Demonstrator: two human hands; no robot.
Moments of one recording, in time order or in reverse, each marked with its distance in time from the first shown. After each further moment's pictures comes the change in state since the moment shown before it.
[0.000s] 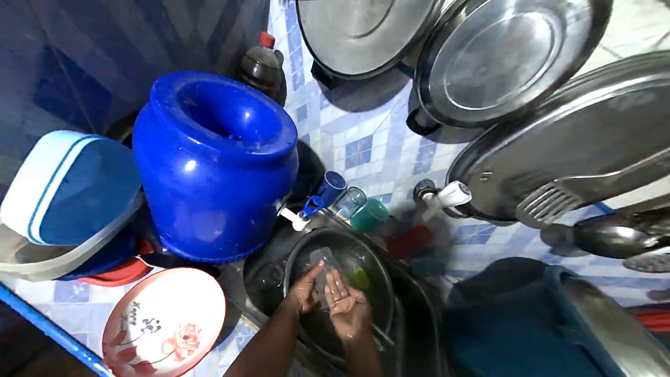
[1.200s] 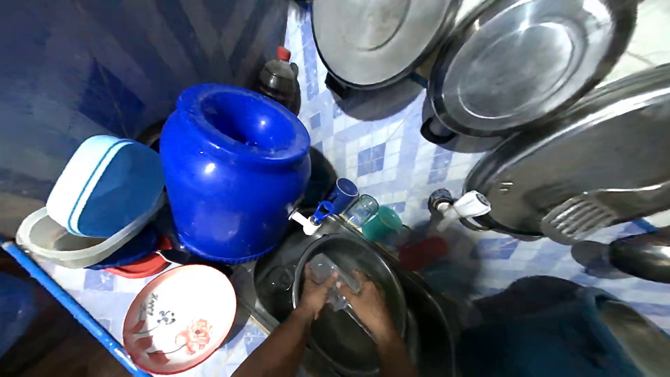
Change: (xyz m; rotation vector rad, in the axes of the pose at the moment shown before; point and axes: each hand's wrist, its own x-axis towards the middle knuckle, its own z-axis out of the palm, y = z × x) left_hand -0.008 -0.005 0.009 0.251 0.238 0.288; right_hand 0.020 -0.053 0.019 -1.857 -0.203 -0.301
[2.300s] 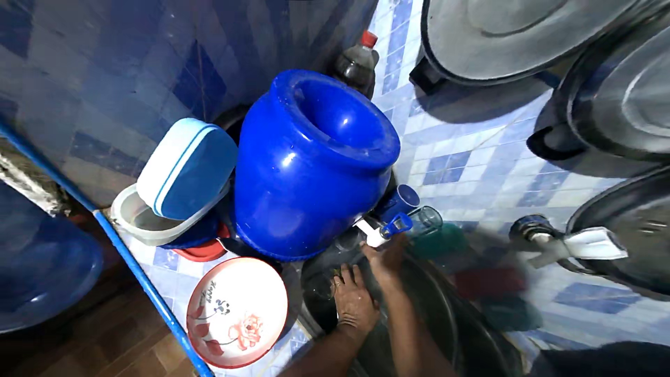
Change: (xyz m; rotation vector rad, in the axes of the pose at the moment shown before) left_hand -0.016 0.030 -0.003 1.247 0.165 0.116; right_hand 0.080 -0.088 0.044 0.288 0.343 -0.159
